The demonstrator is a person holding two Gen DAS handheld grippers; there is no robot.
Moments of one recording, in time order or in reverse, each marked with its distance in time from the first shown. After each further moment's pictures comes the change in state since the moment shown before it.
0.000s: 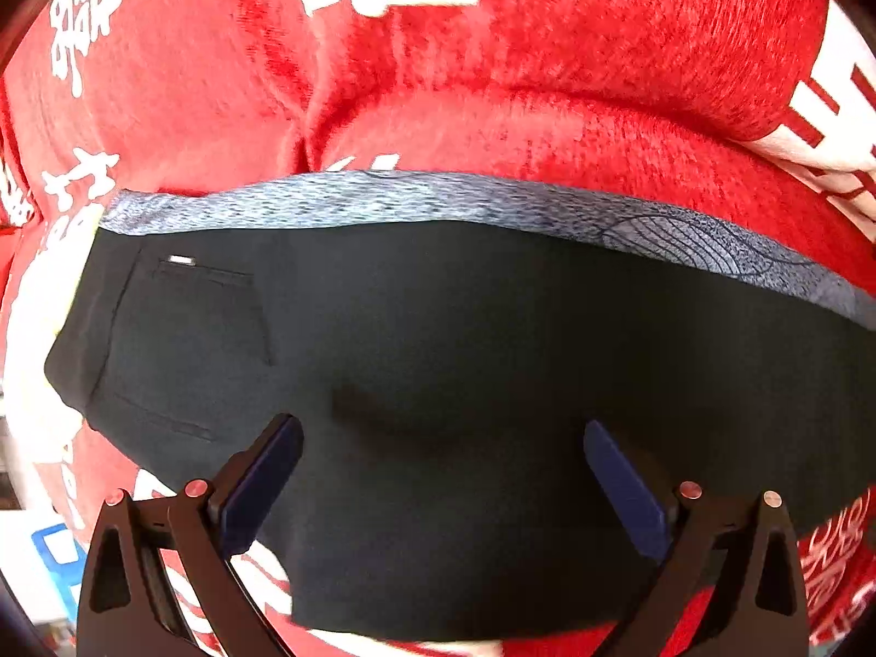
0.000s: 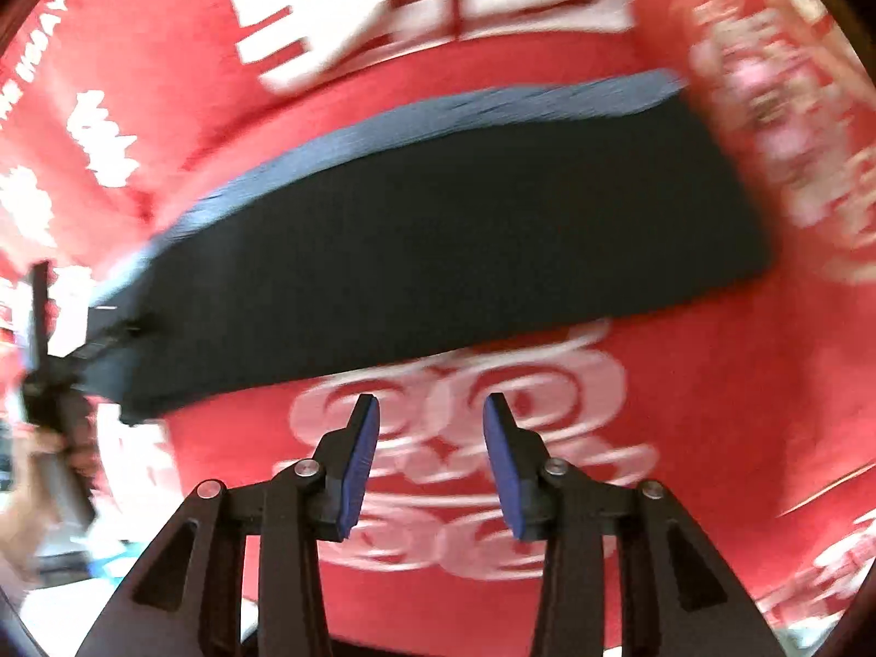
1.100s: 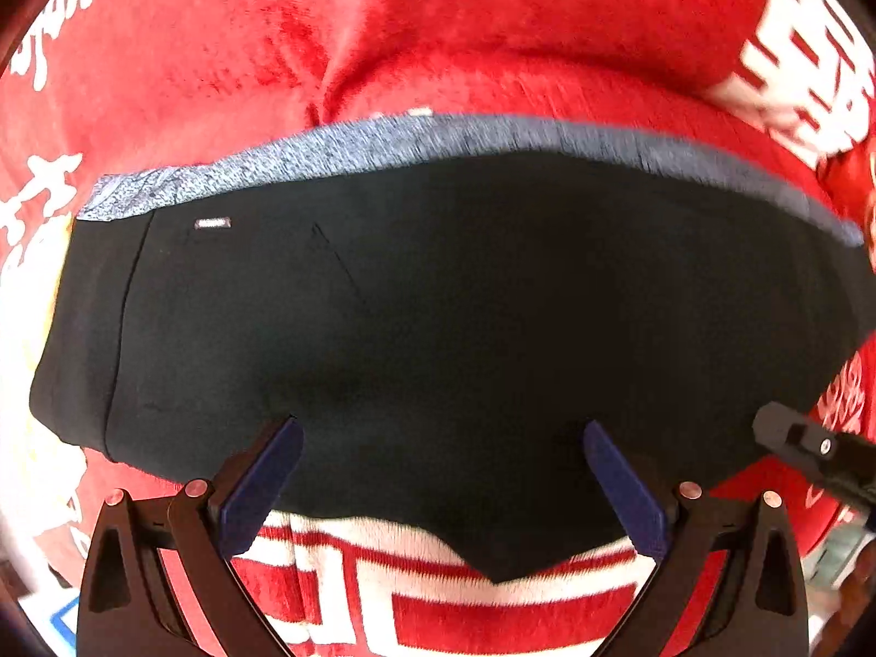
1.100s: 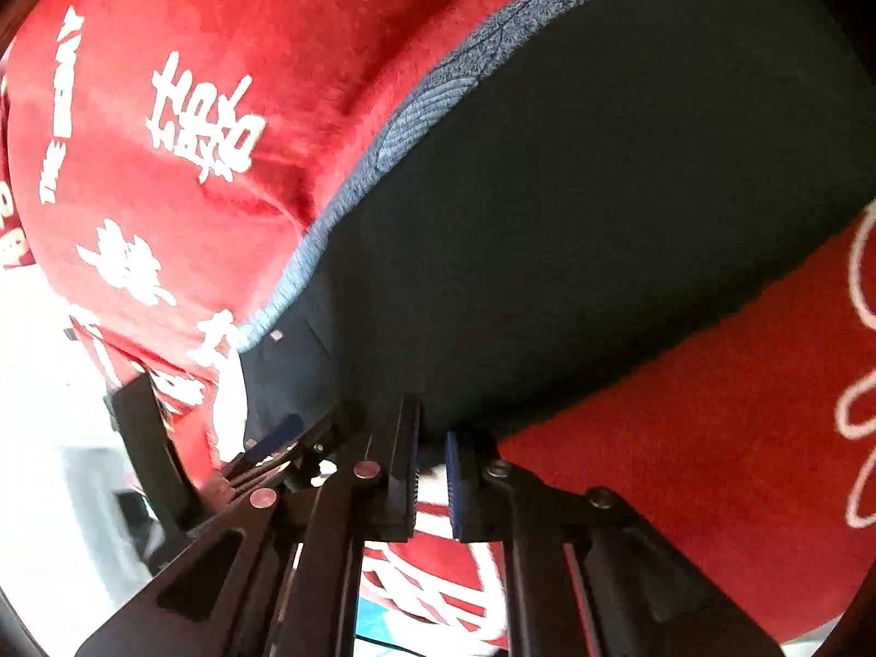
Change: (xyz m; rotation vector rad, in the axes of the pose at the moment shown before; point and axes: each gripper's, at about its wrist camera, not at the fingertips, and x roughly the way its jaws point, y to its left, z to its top) left arm 0.008 0.068 -0.036 0.186 0.042 -0.148; right arm 0.107 0.149 -0.021 0.255 0.032 0.377
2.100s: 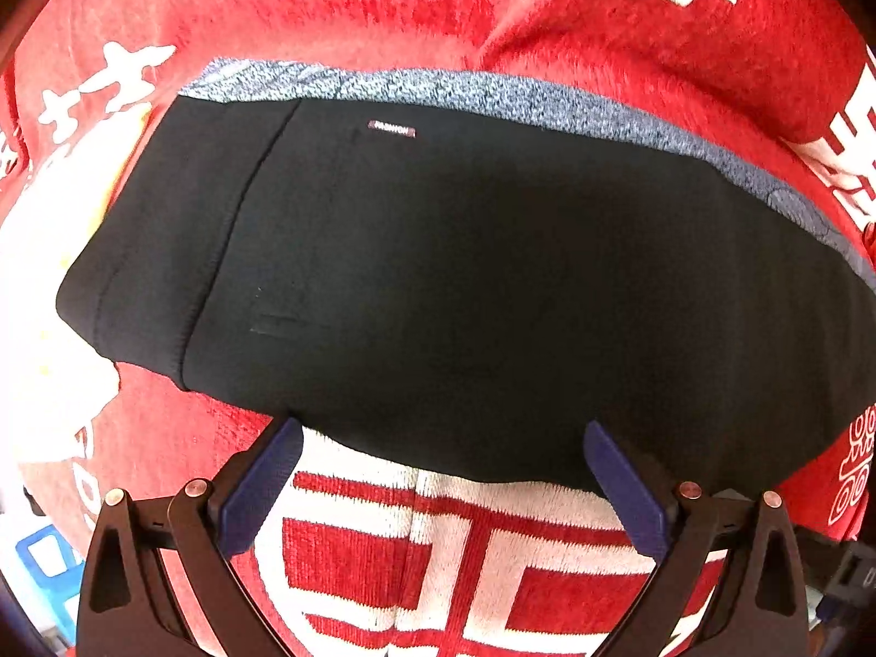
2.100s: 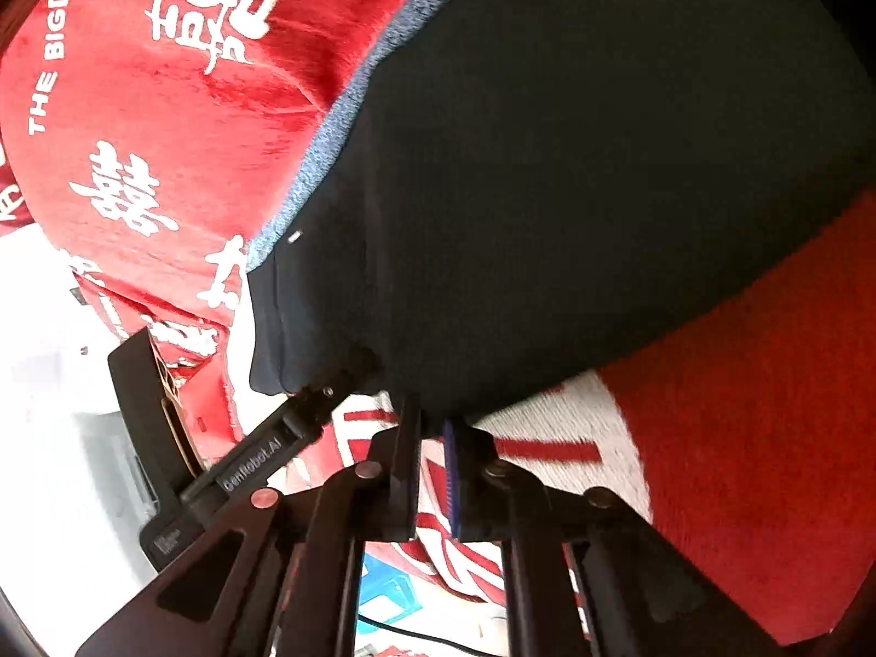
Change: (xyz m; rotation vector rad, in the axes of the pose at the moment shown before) left arm 0.013 0.085 -0.031 -0.199 0.018 0.030; right arm 0.073 0.039 -0.049 0.007 0.143 0.064
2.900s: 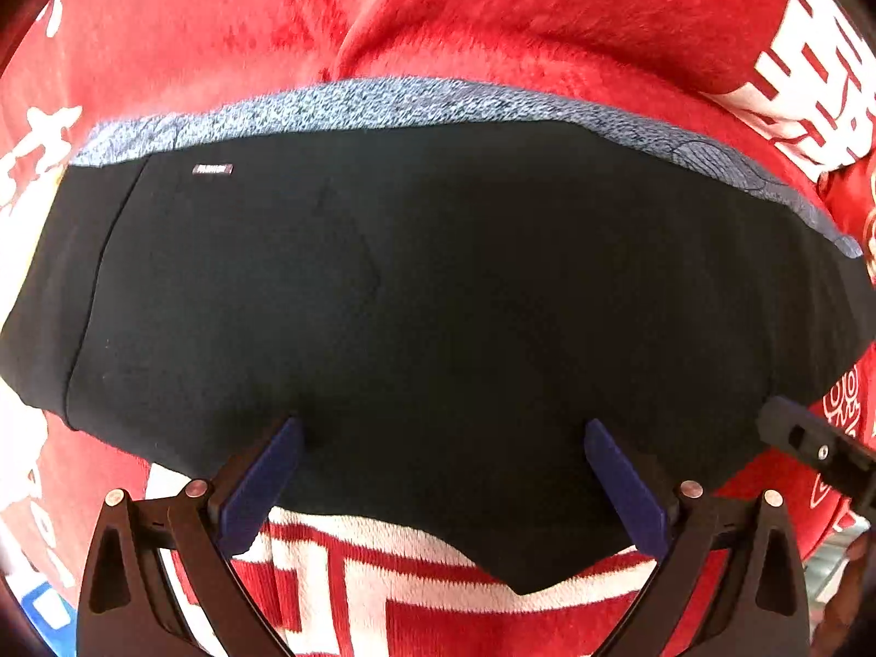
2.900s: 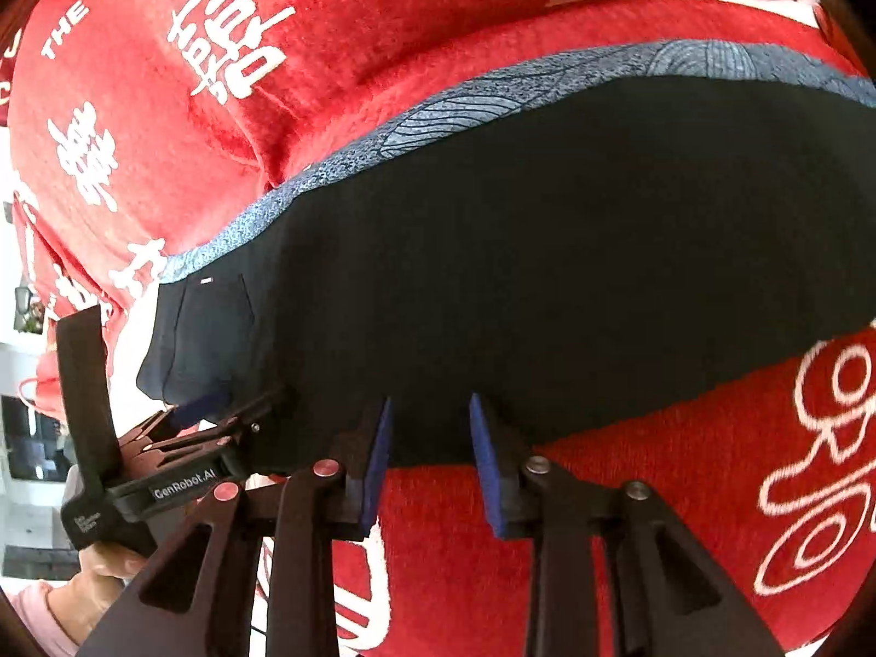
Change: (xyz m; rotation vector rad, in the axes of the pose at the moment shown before) left arm 0.013 -0.062 -0.007 0.116 -0.021 -0.083; right arm -0.070 -0.008 0.035 -0.266 -0.158 -0.322
